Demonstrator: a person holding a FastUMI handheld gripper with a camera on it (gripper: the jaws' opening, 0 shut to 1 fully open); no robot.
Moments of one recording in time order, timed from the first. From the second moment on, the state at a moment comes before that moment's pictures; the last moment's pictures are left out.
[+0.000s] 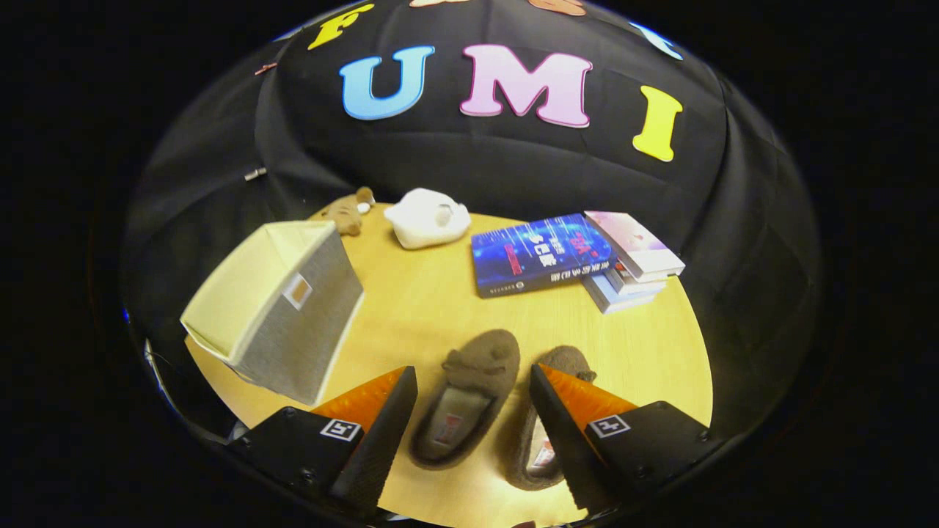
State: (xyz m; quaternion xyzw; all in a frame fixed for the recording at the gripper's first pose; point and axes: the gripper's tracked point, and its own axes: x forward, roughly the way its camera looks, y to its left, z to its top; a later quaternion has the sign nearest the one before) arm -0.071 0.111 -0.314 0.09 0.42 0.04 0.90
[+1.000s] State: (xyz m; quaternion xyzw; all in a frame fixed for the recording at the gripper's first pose) arm -0.052 0.114 -0.384 0.12 0.48 -0.02 0.87
